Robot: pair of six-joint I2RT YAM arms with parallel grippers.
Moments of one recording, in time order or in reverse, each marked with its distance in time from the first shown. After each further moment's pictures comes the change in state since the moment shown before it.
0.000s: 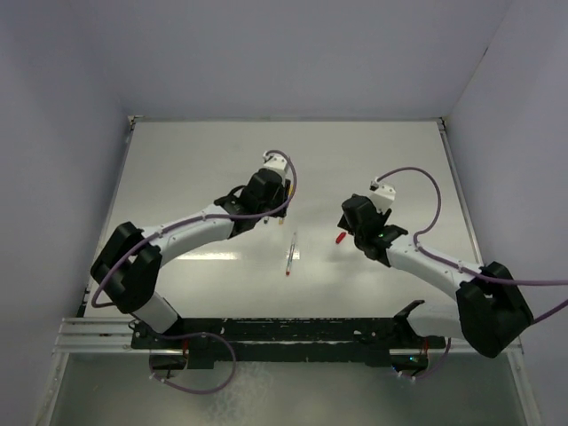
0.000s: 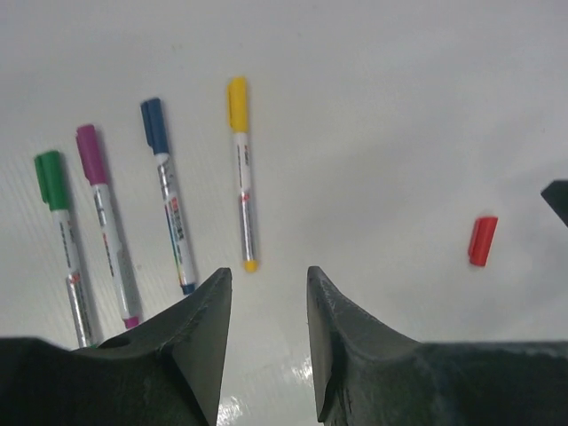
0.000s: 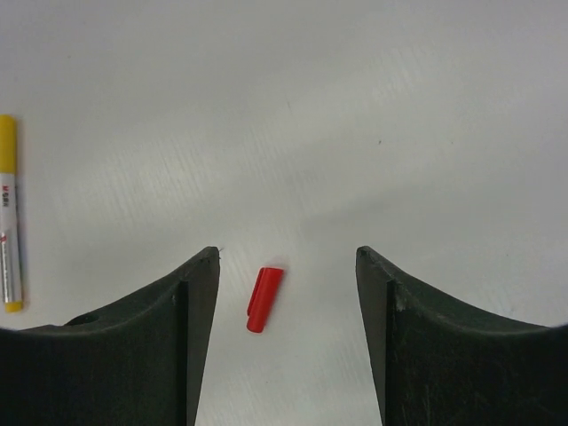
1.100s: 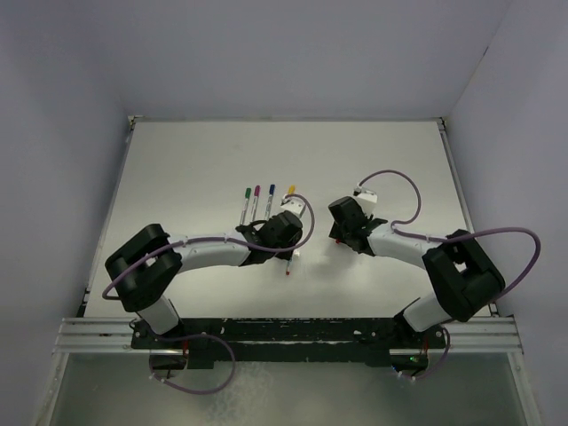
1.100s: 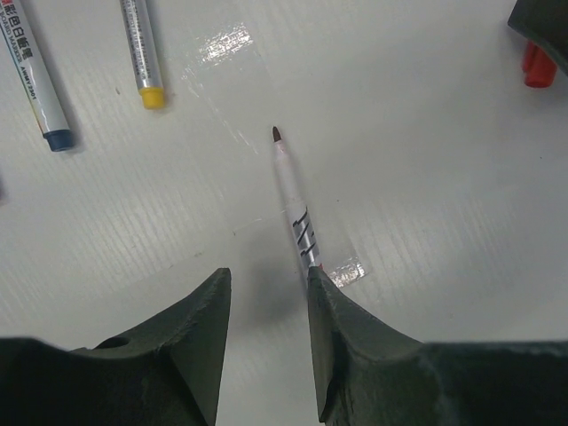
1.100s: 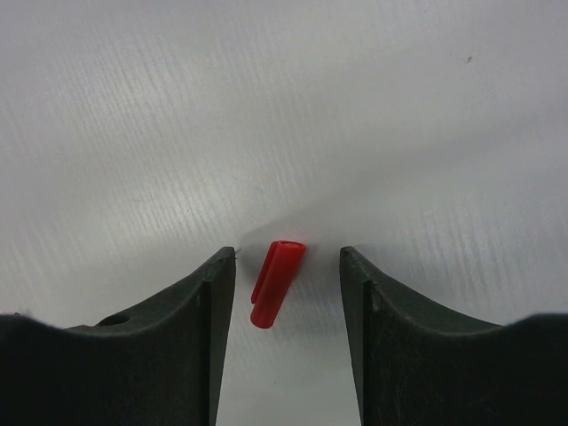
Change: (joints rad) left arm -0.233 0.034 -0.185 -0.060 -0.084 -0.103; right arm -0.012 0.264 0.051 -0.019 -0.171 0.049
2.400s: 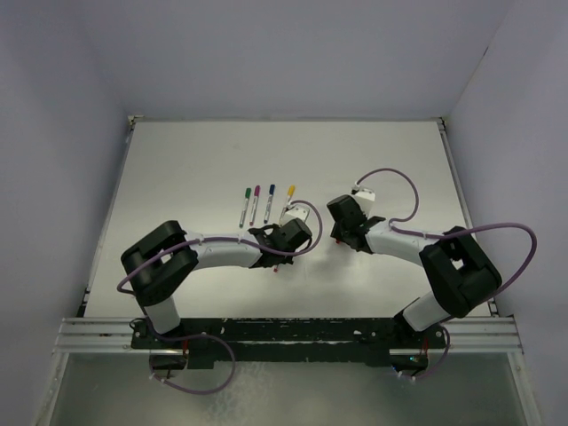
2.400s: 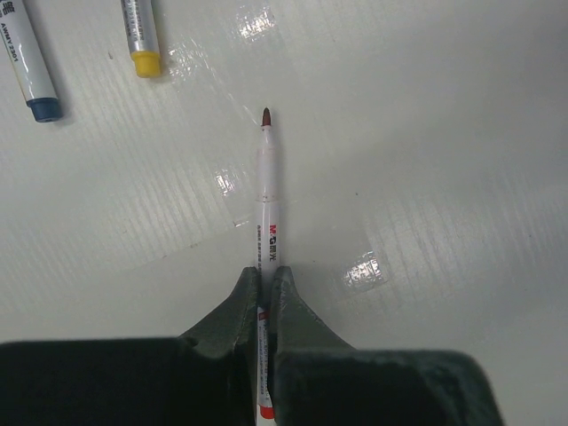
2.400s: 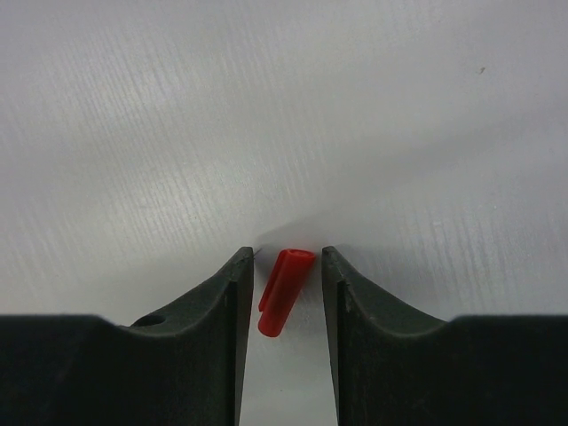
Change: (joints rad) left arm -0.047 0.103 0.054 -0.080 -0.093 -0.052; right arm 0.002 0.029 0.023 0.000 -0.004 -0.011
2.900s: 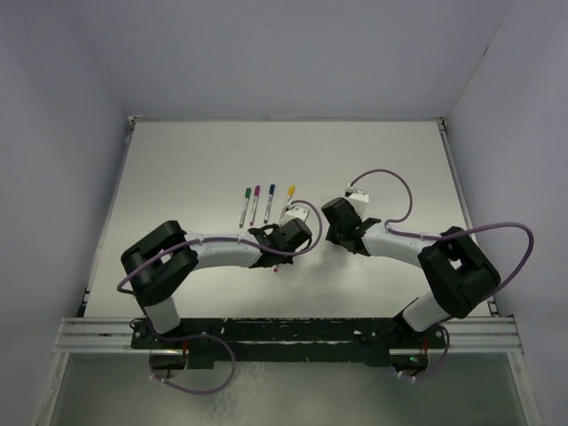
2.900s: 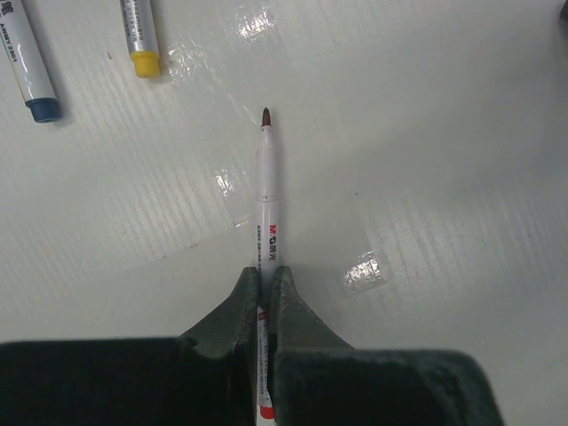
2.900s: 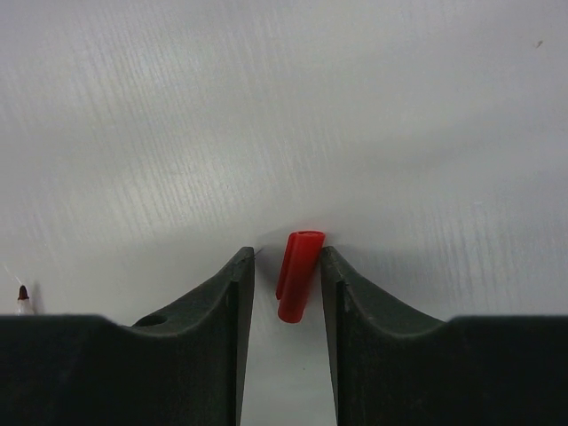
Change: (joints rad) left arm 0.000 0.000 0.000 0.002 0.005 0.001; right arm 0.051 0.002 0.004 -0.007 -0.014 0.007
